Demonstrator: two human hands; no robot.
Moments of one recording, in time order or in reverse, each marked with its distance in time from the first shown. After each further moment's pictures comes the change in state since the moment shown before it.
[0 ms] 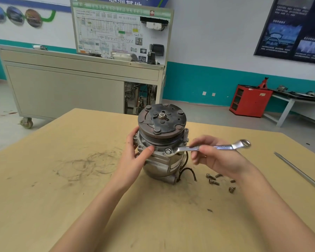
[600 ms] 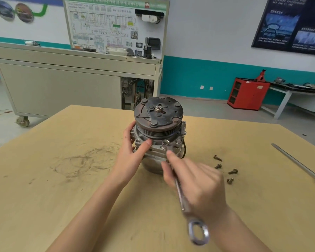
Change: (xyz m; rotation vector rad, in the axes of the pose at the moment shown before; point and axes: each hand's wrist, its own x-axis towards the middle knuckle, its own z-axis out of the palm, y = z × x) left_hand -0.001 -0.001 0.002 0.018 0.033 0.061; right_hand -0.034 0.027 0.109 -1.565 0.666 -0.948
